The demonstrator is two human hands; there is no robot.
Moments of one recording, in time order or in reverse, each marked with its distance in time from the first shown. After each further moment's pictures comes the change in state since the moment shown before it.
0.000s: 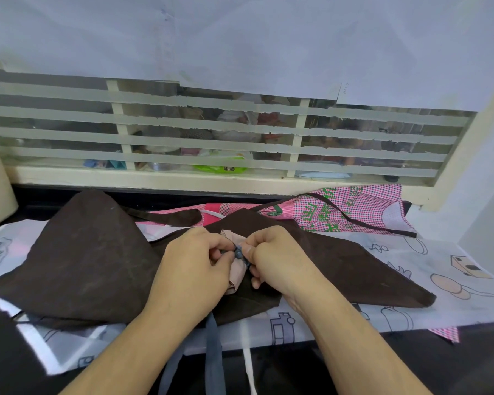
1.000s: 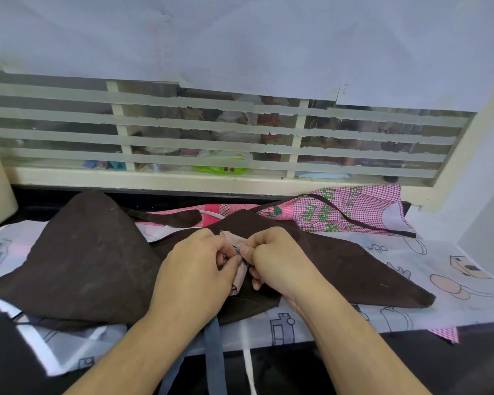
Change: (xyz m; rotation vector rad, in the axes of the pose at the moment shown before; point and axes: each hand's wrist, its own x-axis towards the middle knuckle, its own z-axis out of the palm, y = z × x) left_hand -0.005 0.007 0.000 0.057 0.032 0.051; right_hand -0.004 -0.003 -0.002 -0.009 0.009 0.006
